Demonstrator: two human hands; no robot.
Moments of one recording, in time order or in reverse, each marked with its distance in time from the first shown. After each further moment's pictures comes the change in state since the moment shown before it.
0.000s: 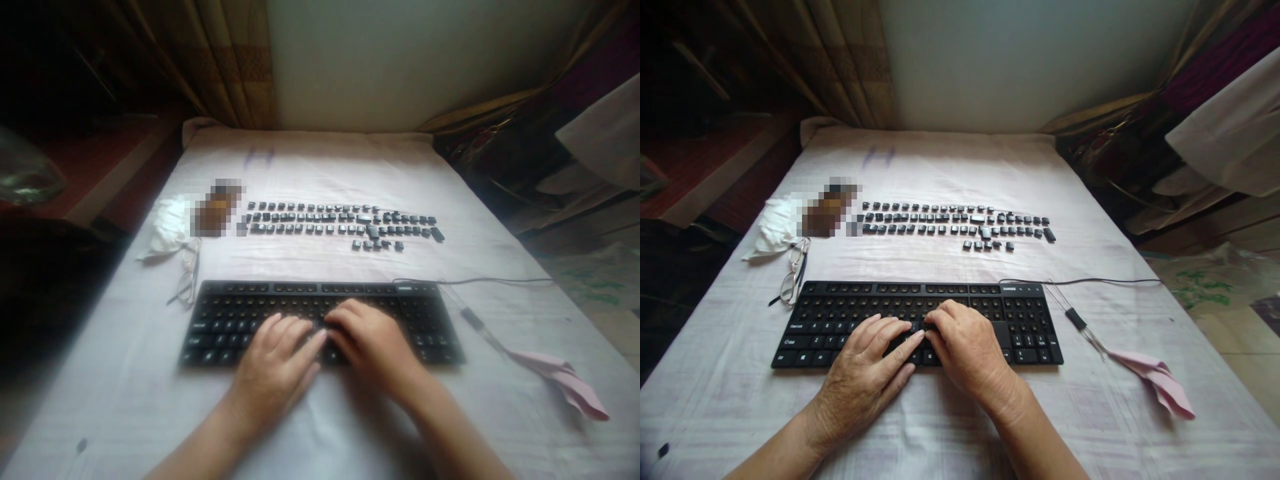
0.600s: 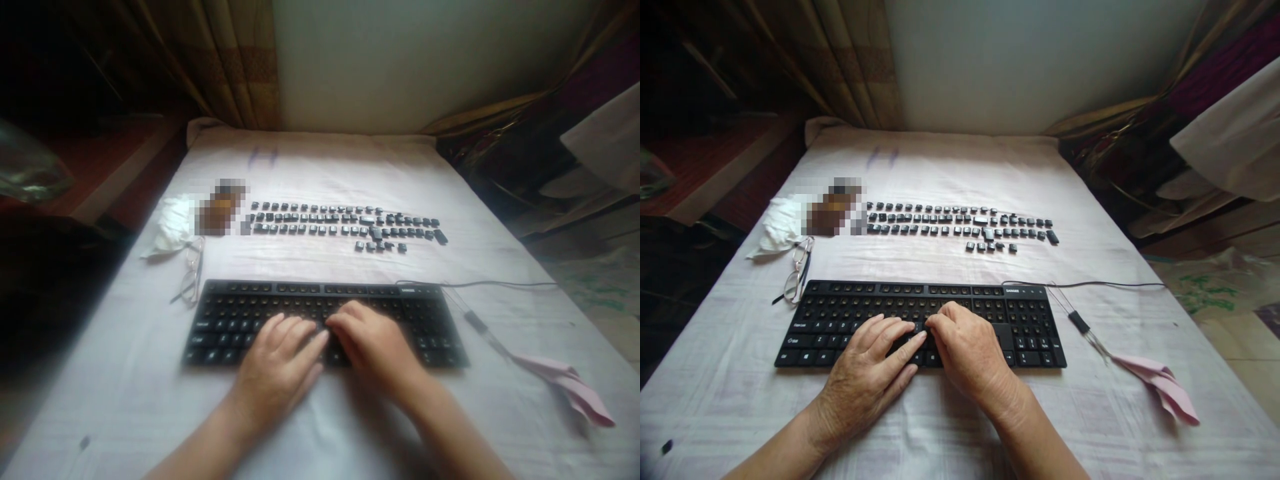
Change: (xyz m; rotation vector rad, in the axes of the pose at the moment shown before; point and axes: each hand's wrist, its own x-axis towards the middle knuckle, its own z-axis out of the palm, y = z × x) left_hand 0.000 -0.001 0.002 -0.016 -0.001 -0.008; right_hand -0.002 0.001 0.004 -0.021 0.017 -0.049
